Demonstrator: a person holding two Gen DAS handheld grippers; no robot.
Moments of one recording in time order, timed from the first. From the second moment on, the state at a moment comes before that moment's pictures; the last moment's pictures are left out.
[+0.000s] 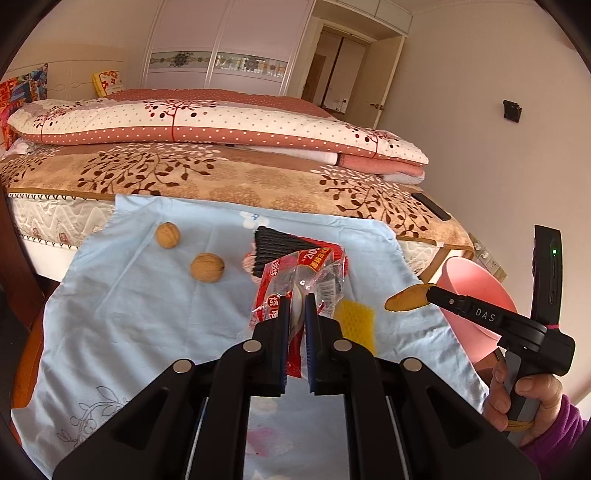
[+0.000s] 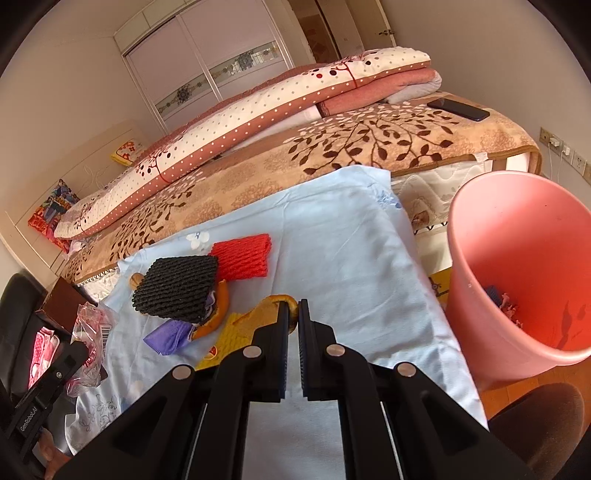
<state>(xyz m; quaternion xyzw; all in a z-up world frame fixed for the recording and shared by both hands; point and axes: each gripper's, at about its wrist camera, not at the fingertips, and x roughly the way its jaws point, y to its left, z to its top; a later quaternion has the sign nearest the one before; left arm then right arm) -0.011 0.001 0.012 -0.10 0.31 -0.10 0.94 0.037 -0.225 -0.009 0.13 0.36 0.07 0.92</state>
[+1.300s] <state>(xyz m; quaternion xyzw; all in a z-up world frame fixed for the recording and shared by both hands) 0.048 -0.258 0.025 0.00 0.31 -0.34 0.89 -0.015 -0.396 0.008 0.13 0.29 -0.13 0.94</state>
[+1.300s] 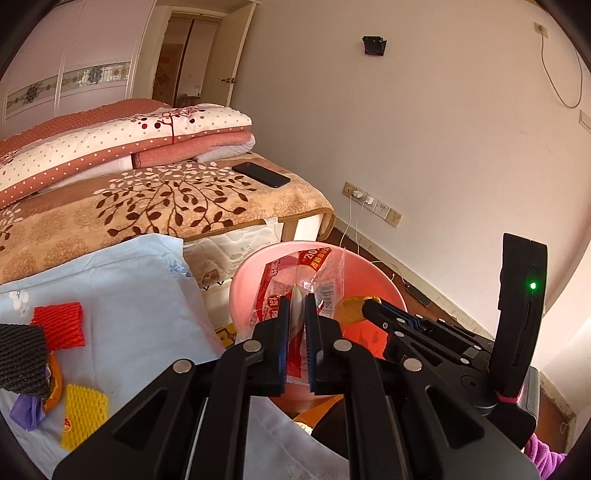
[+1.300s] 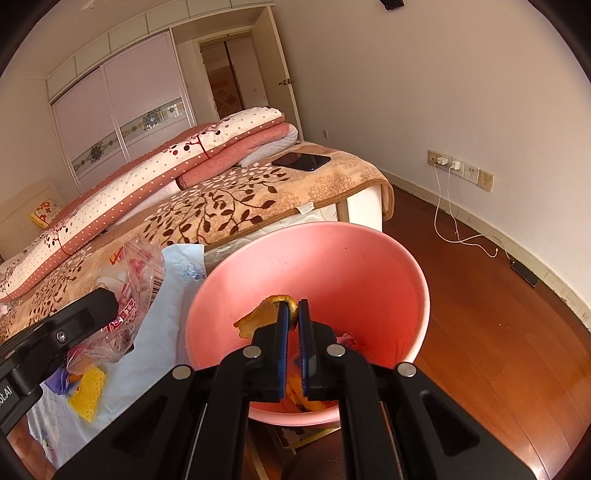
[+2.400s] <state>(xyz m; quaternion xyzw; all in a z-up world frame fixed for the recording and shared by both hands) 0.058 -0.260 0.016 -0.02 0.33 -0.35 0.88 -0.021 -0.405 0.006 0.13 0.28 -0.16 0.94</state>
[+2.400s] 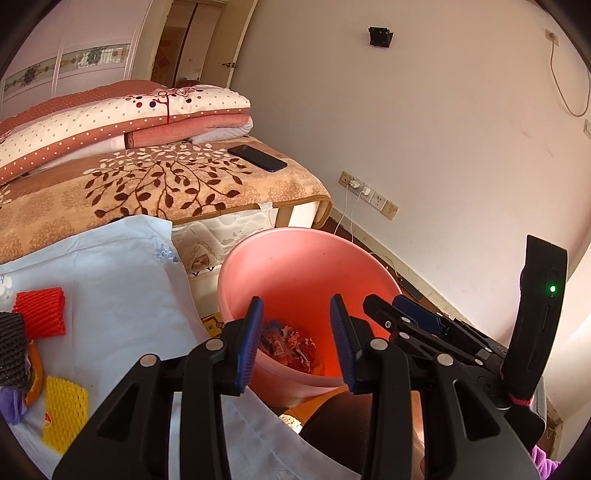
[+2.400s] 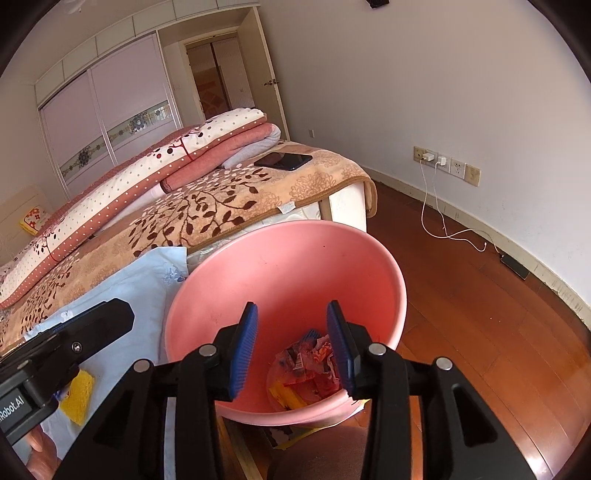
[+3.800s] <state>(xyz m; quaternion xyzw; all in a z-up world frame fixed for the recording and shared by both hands) 0.012 -0.019 0.017 -0.03 0.31 -0.13 0.94 -0.015 -0.230 0.004 0.06 0.34 0.04 0.94</state>
